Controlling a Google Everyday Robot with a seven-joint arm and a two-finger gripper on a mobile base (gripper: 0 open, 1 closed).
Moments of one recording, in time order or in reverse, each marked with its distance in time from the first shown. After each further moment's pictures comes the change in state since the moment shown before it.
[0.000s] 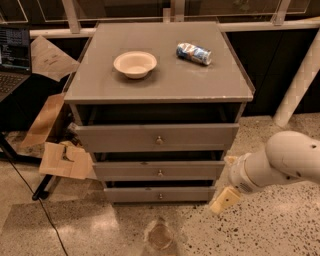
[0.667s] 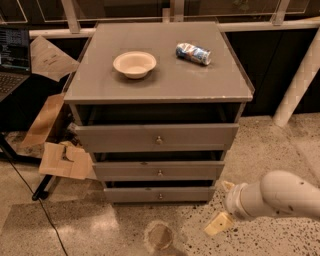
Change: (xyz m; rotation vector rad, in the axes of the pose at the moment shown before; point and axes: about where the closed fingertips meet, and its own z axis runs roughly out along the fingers) arm 0.049 0.031 0.068 -0.019 -0.053 0.084
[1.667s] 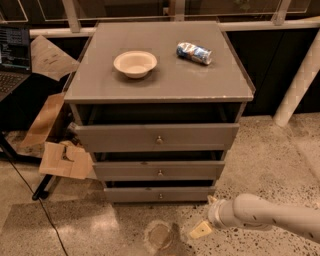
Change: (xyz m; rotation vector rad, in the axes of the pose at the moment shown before) arm 0.070 -0.026 0.168 0.009 -0.046 0.088
